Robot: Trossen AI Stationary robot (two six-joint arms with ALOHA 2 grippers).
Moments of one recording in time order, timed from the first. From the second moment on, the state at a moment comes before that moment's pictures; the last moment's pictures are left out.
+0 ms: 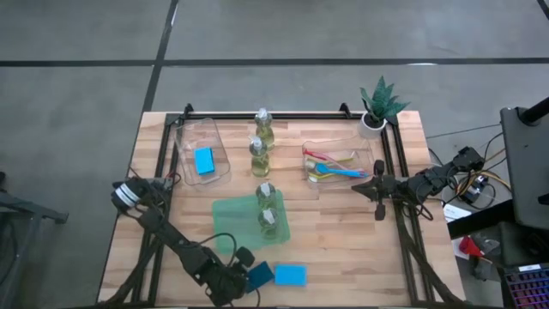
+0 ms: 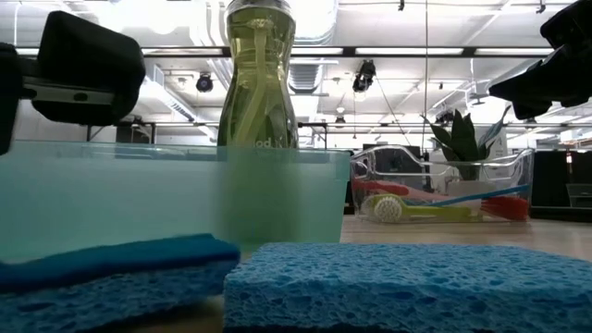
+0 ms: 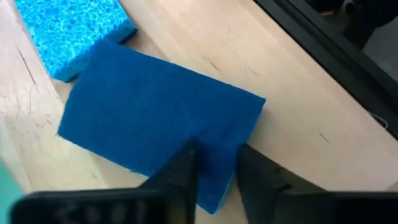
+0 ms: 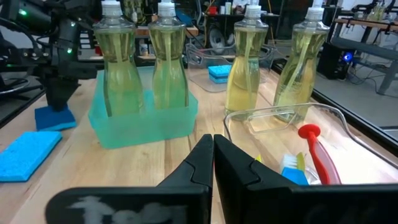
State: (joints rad) left arm -0.79 1.94 1.10 -0.19 -0.21 -0.06; right arm 0.50 0.02 0.10 -0.26 0.60 0.12
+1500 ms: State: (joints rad) left arm -0.83 1.23 1.24 -0.94 -0.54 -0.99; right arm 0.50 0.02 0.10 -0.26 0.60 0.12
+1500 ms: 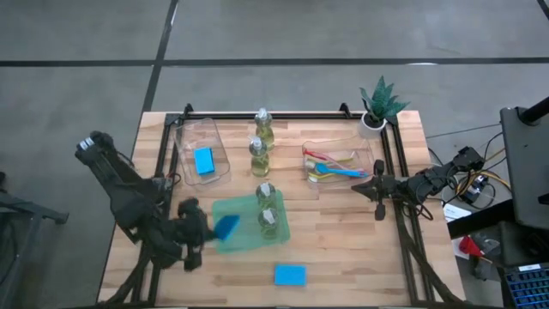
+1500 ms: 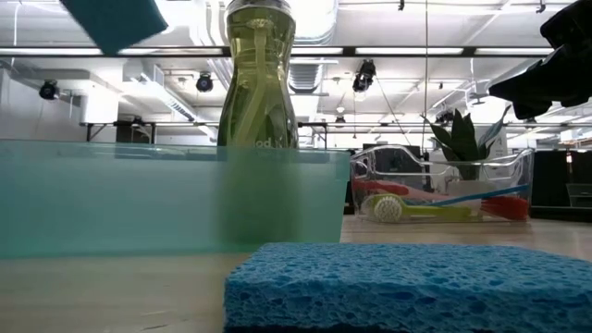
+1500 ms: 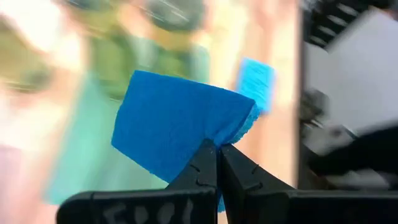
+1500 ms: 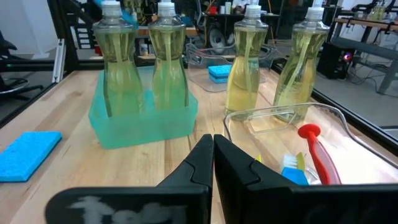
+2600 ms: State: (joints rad) left arm -0.33 1.04 0.87 -1.44 -0.79 -1.22; right arm 0.50 0.02 0.10 -0.26 0.60 0.12
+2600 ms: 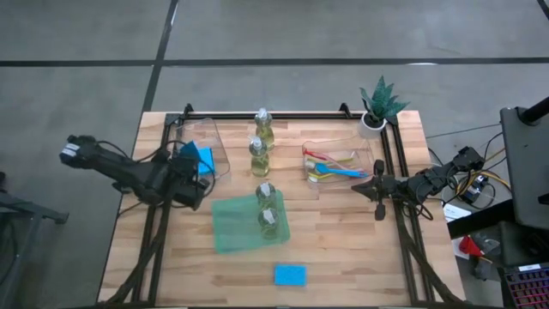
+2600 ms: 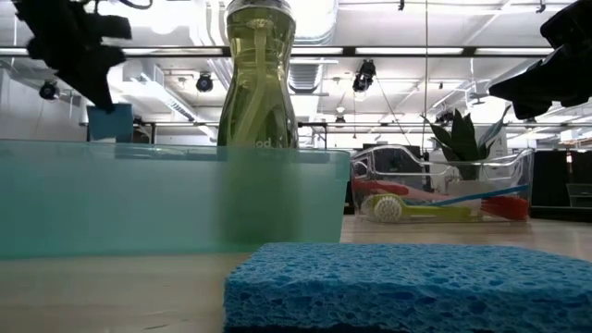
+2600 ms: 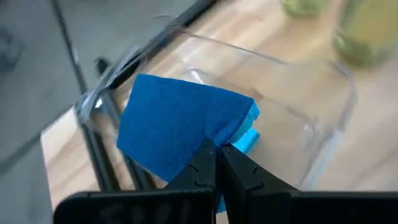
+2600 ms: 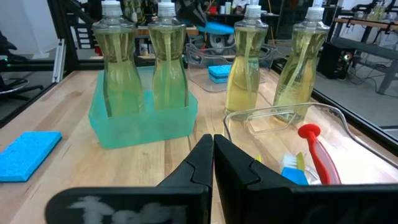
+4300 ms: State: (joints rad) left arm -0.02 1.00 0.70 -1.10 -0.57 -0.84; right arm 0.50 0.02 0.10 -0.26 0.60 0.12
